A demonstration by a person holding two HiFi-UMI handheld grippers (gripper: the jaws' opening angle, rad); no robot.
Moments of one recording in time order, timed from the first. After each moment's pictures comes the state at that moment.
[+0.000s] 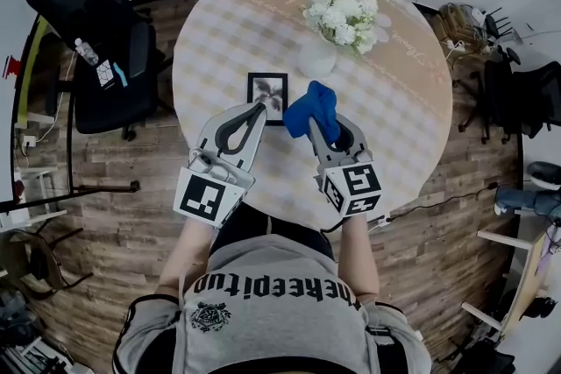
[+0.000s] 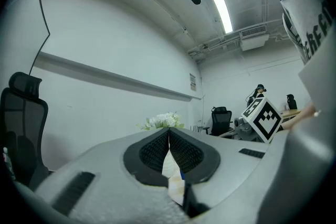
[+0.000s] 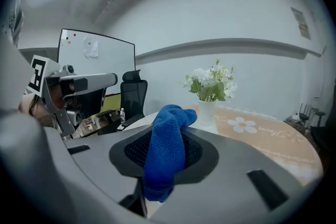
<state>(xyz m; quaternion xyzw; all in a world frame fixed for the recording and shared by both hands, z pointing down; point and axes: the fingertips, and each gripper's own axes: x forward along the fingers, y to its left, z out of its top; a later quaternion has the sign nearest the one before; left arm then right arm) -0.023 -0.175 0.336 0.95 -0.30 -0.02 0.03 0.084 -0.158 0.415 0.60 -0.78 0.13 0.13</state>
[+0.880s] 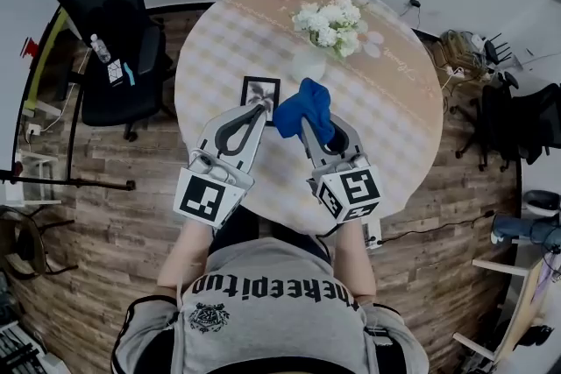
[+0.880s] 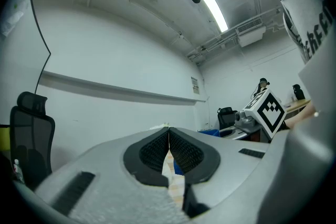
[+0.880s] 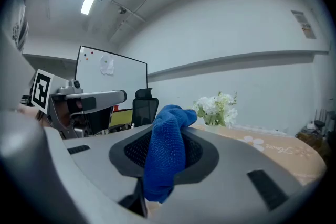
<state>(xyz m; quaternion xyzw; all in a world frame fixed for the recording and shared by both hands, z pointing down) -0.004 -0.122 0.299 0.94 -0.34 -0.04 -0.02 0.085 -0.121 0.352 0.55 -0.83 0.06 0.06</state>
